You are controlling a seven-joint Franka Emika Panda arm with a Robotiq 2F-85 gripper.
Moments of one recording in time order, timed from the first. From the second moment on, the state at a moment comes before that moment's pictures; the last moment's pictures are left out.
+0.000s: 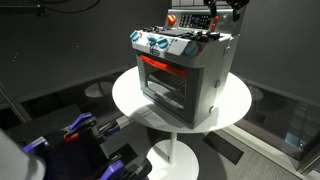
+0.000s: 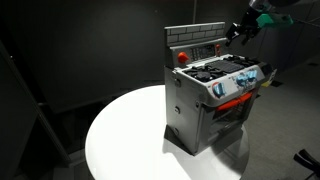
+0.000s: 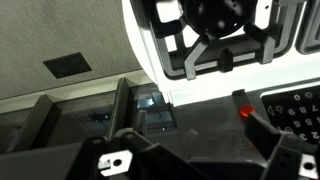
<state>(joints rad) -0.04 0.10 -0.09 -2.05 -0.06 2.60 0.20</state>
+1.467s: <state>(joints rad) -0.02 0.21 -0.09 -1.92 -0.07 2.53 0.22</state>
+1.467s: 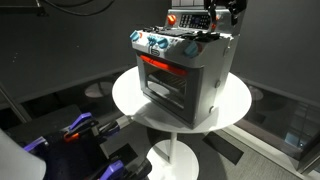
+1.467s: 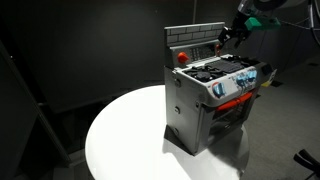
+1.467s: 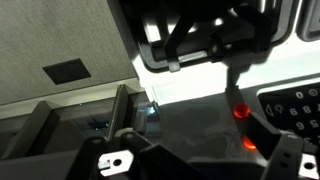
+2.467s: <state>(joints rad) -0.05 0.08 -0.09 -1.97 0.00 2.20 0.03</state>
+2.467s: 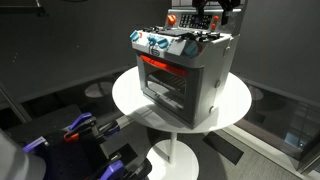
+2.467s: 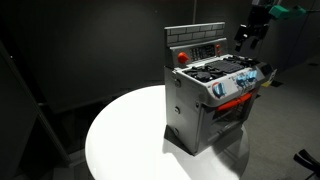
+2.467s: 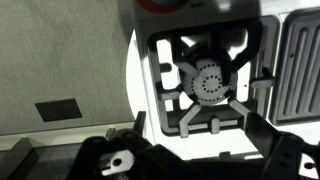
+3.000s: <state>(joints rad) -0.06 -0.05 -0.09 -2.09 -0.01 2.11 -0.01</state>
